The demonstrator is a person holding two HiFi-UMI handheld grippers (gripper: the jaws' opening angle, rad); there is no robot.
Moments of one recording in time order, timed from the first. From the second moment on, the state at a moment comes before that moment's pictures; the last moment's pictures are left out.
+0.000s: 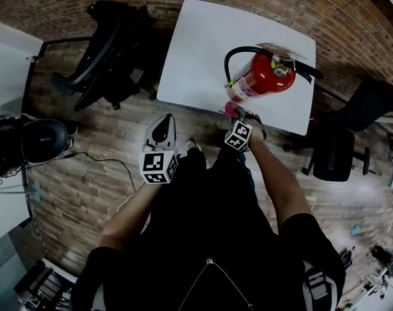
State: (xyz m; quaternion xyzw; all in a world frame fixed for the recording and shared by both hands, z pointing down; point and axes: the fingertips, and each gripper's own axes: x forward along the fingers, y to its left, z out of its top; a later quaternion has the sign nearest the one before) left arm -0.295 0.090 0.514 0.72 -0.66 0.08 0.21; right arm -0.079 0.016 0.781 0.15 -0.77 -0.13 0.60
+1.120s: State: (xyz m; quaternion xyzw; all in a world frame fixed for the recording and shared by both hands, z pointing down) left arm -0.293 0.079 0.522 0.72 -0.65 0.09 0.22; right arm -0.076 -0.019 0.764 0.23 -0.73 -0.21 0.61
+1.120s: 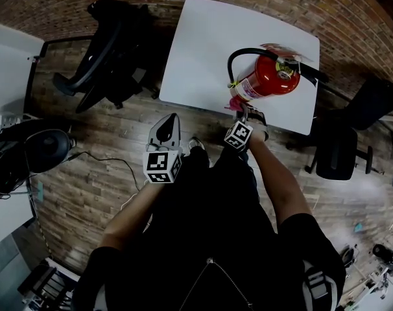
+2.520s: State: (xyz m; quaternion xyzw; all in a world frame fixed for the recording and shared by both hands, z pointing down) left arm -0.281 0.069 0.492 0.75 -0.63 0.04 0.20; right arm -0.072 -0.014 0.674 0.27 -0.71 -0.25 0.60
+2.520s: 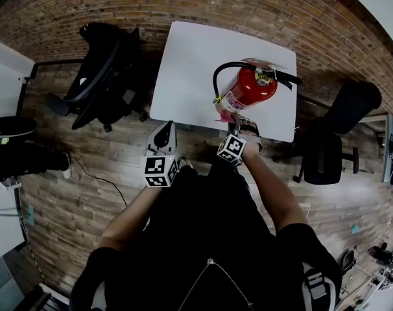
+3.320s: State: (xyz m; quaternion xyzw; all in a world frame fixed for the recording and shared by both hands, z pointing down) left arm -0.266 0.054 0.470 0.77 -0.61 0.03 0.17; right arm -0.074 -0.014 0.610 0.29 -0.70 -0.28 0.59
